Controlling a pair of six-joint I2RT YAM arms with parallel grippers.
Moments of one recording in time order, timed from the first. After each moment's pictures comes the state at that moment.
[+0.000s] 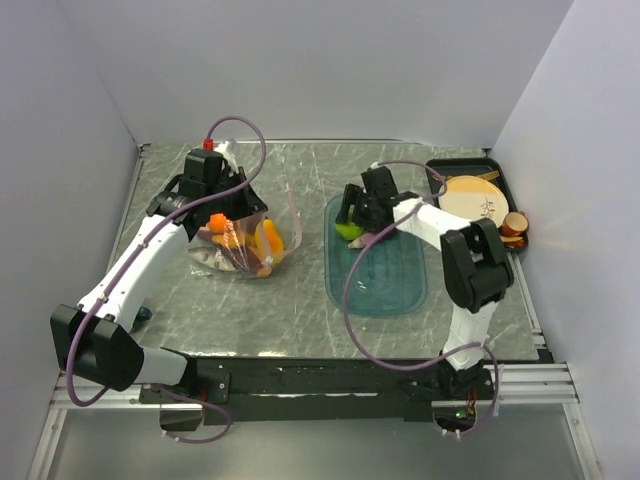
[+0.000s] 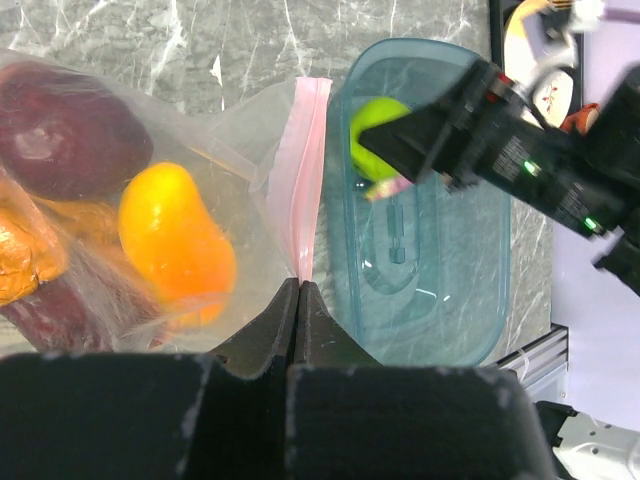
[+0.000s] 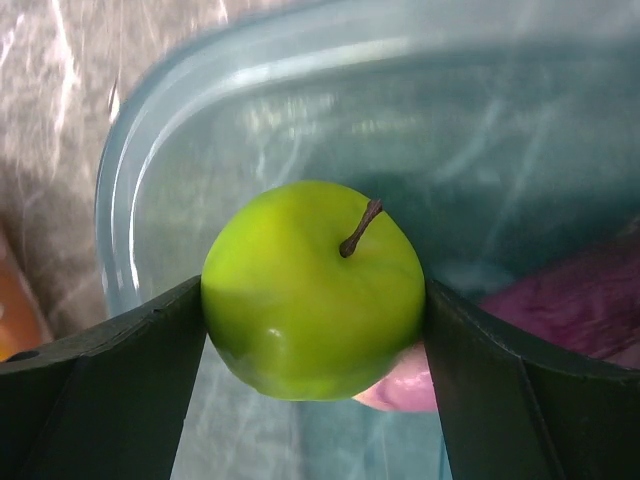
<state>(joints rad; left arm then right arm) -0.33 1.35 1.29 -0.56 0.24 -0.59 0.40 1.89 1.29 -0.28 -0.04 0.58</state>
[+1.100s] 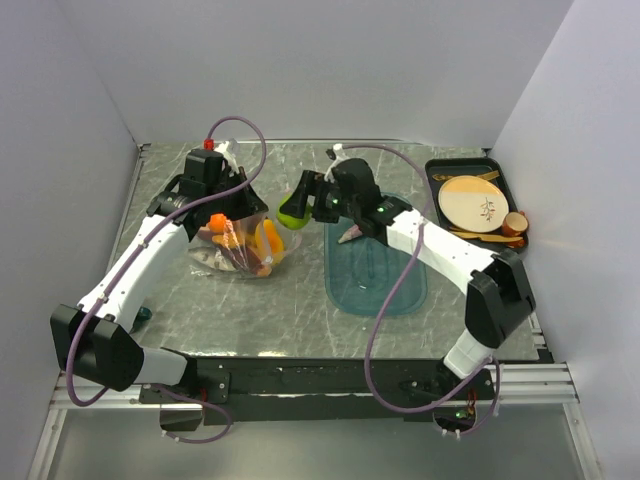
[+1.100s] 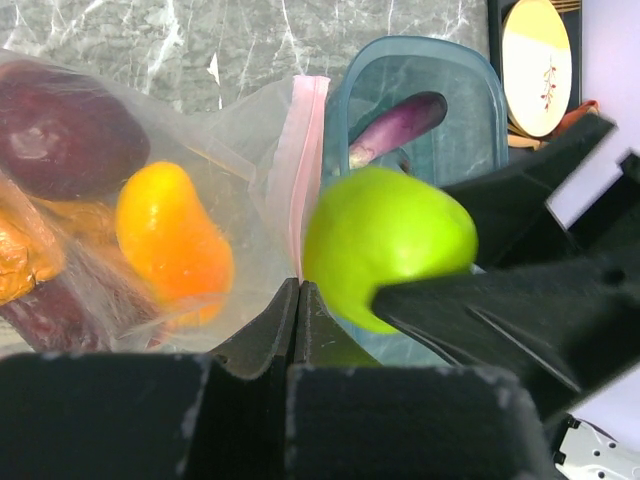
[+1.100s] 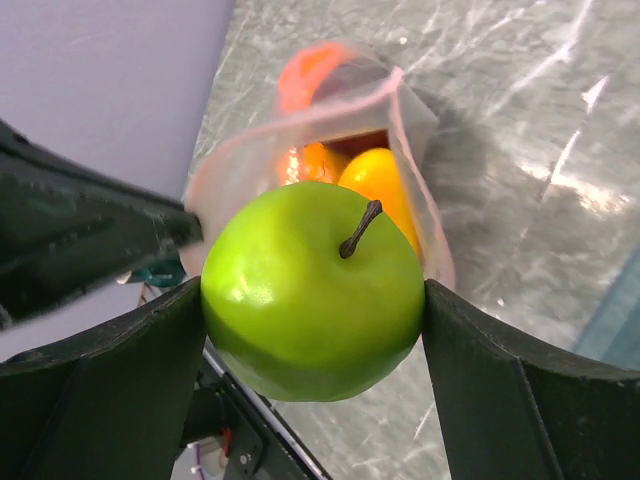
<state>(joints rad) -0.33 1.35 1.29 -0.56 0.24 -0.59 0.66 1.64 1.32 -0.13 -0.23 0.72</state>
